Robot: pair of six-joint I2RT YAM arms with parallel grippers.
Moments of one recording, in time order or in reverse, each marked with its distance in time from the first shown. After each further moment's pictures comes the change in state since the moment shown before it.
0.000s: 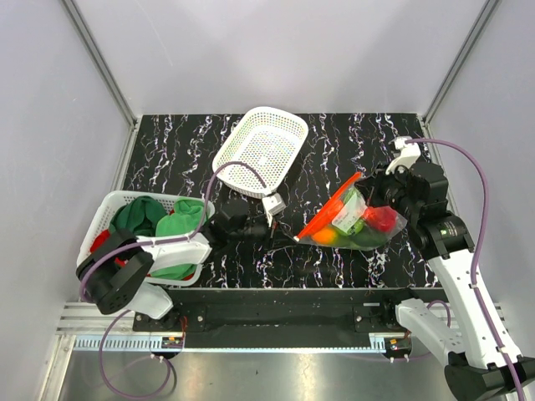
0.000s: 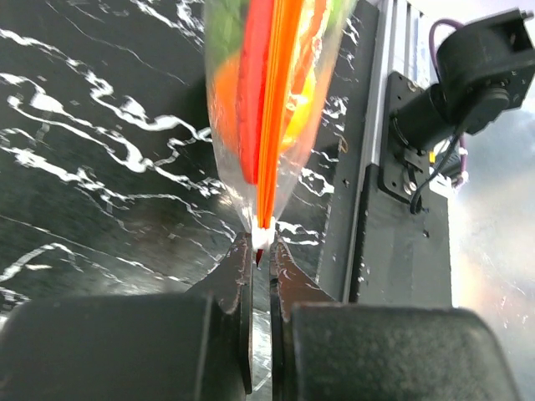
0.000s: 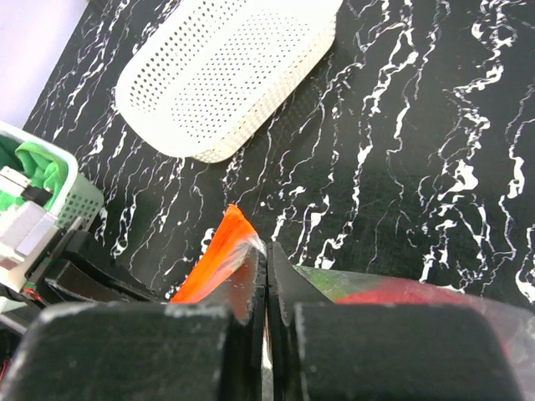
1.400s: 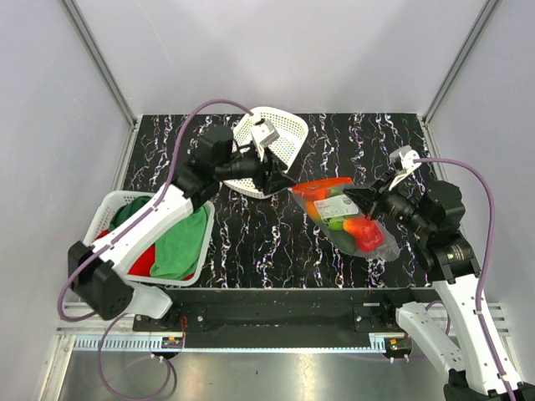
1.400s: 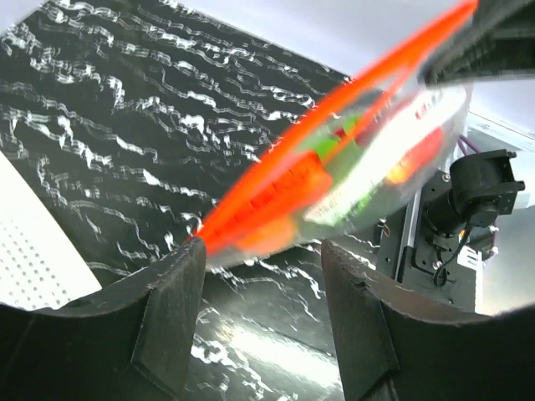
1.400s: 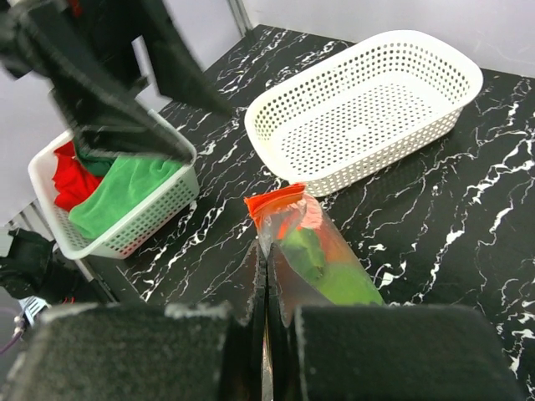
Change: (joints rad) left arm 0.161 -0.086 0.674 -0.717 -0.001 0.216; right arm -0.007 -0.159 -0.099 0.188 -0.342 -0.033
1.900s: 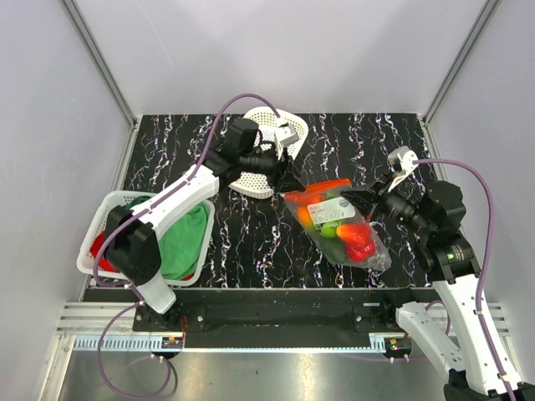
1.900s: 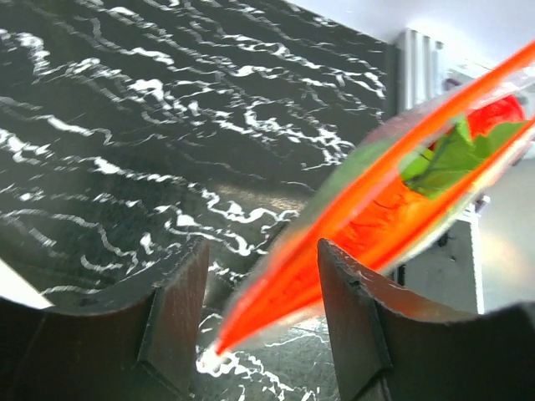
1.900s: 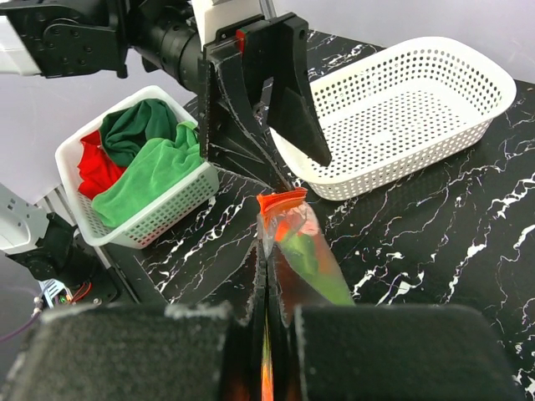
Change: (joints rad) left arm 0.029 0.299 0.161 -0.063 0.198 0.105; right arm 0.000 -0.001 -0.001 0.017 -0.071 0.000
